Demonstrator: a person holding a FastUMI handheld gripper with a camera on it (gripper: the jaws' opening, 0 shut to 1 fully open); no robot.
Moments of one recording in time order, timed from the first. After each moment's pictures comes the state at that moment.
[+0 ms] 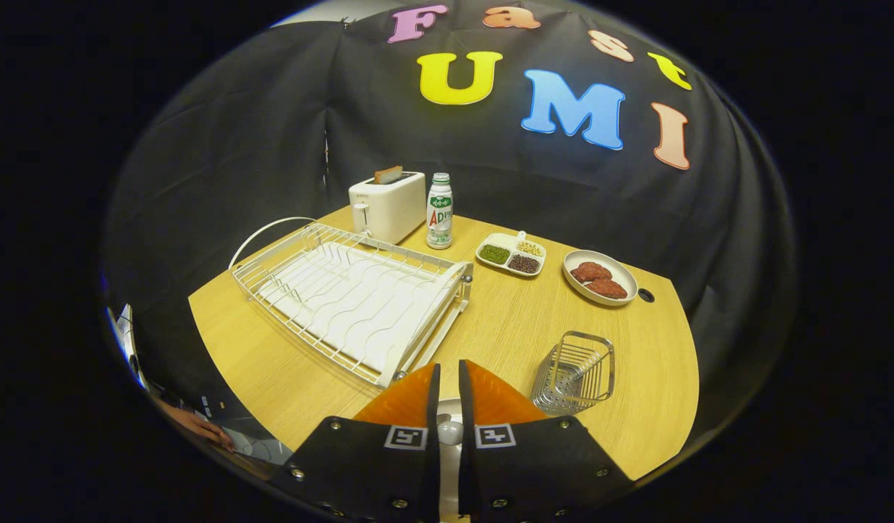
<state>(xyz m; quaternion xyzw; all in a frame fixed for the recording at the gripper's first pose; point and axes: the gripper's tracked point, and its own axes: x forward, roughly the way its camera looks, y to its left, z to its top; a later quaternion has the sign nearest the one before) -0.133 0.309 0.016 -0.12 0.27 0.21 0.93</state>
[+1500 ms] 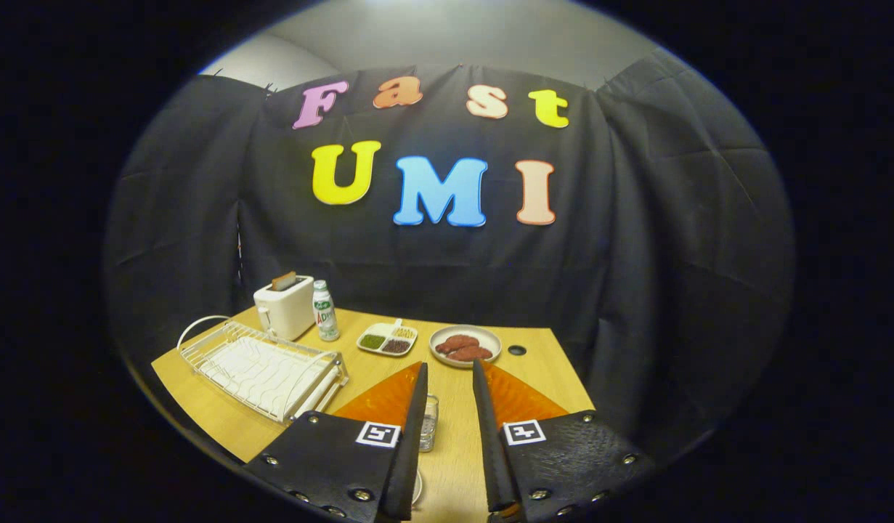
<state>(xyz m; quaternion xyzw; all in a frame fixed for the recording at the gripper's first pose) -0.141 0.118 0.174 -0.04 0.06 0.04 1.00</state>
